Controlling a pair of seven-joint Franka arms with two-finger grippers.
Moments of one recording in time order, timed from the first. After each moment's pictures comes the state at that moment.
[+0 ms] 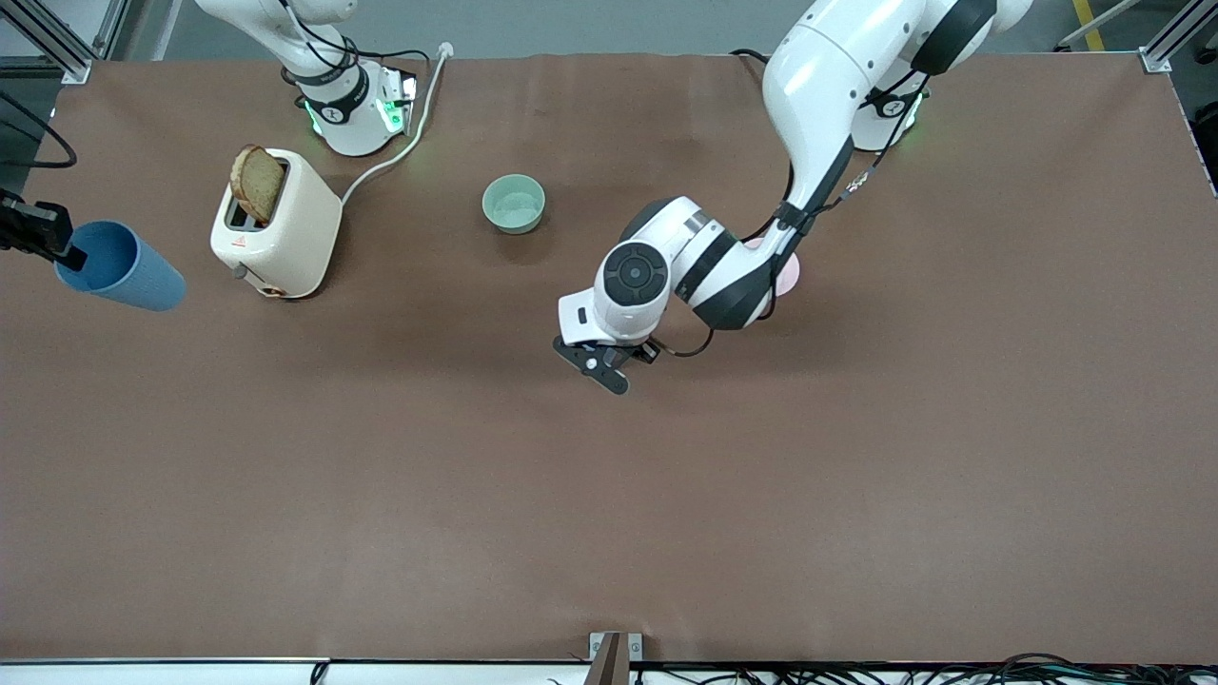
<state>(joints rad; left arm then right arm) -0.64 0.82 -0.18 -1.29 -0.01 2.04 -0.12 -0.06 -0.05 -0.05 -1.61 0.04 1.61 -0.03</state>
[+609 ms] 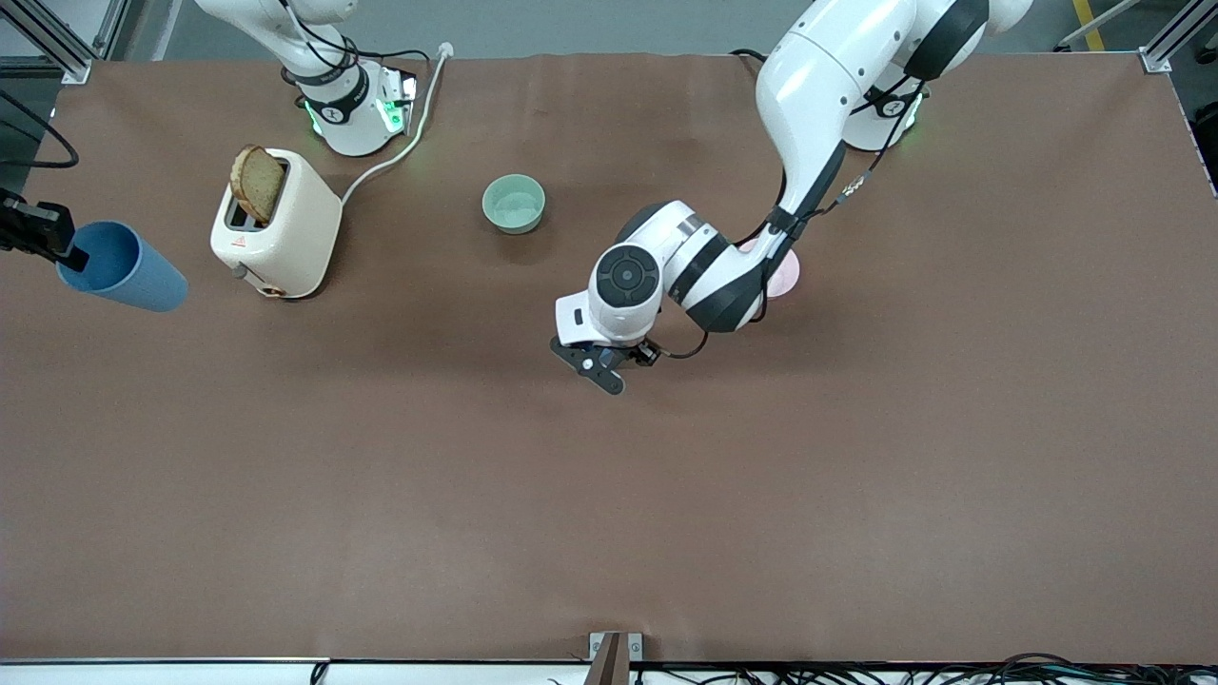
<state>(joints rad) -0.65 0.82 -0.17 -1.28 0.02 2.04 -0.12 -0.06 -0.05 -0.05 -1.61 0.04 1.61 -0.03</state>
